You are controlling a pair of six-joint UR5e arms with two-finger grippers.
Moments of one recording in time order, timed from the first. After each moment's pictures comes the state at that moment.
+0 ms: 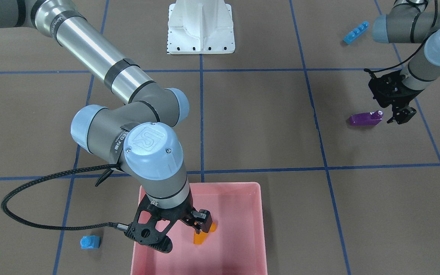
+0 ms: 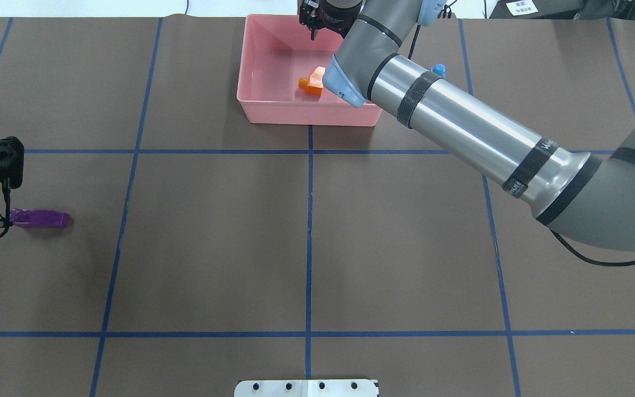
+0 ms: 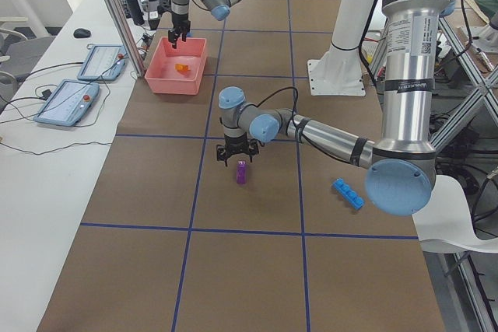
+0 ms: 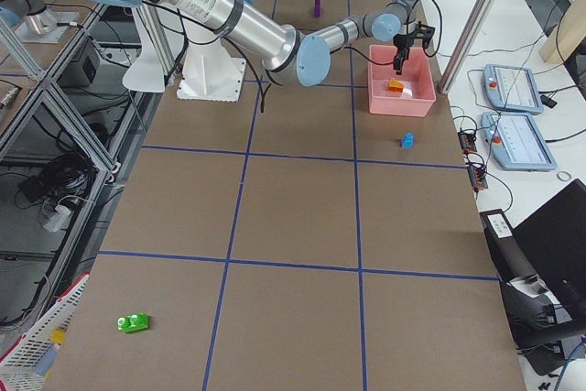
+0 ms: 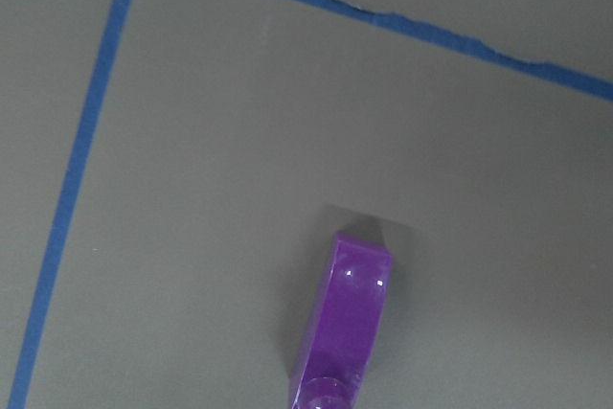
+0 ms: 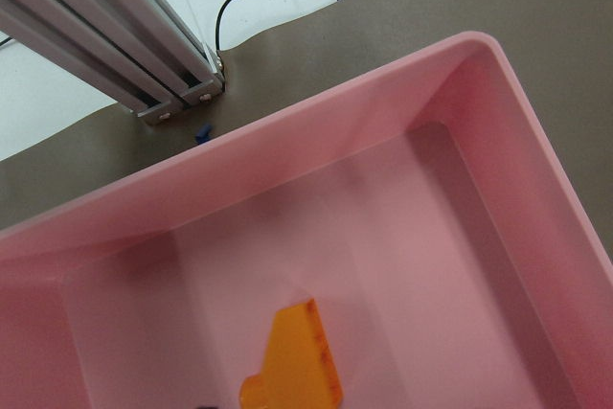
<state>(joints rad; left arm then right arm) -0.97 -1.55 -1.81 -1.76 -2.13 0.65 0.87 -0.36 0.79 -1.22 1.99 1.40</state>
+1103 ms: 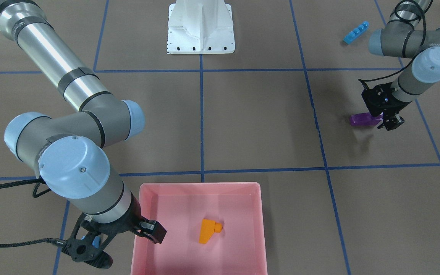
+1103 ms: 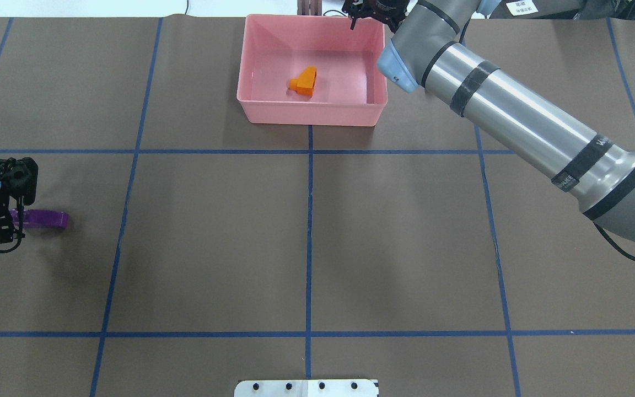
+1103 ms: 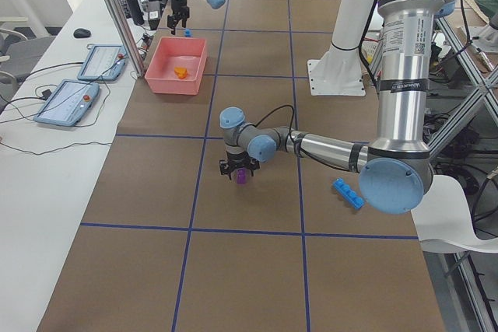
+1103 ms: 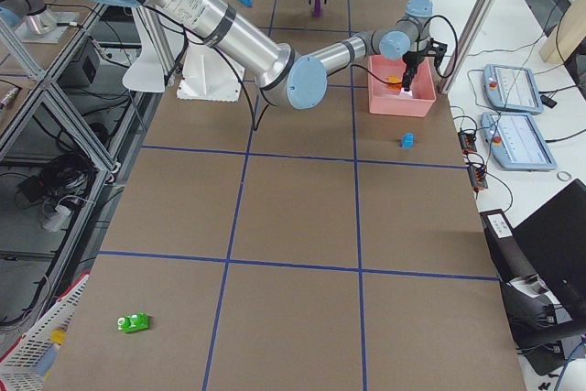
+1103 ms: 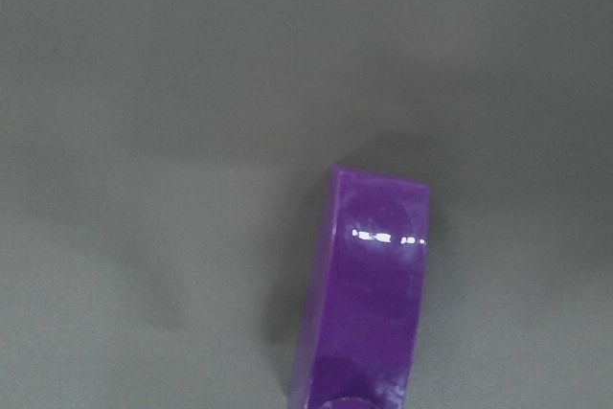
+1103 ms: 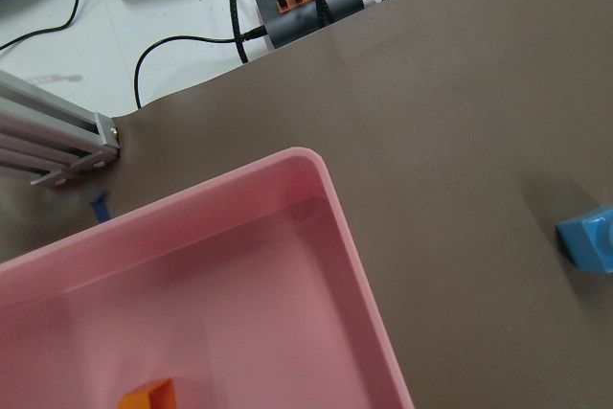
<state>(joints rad) -0.91 -1.57 -1.68 -1.89 -2.13 0.59 0.96 -0.51 0.90 -1.22 2.07 1.30</state>
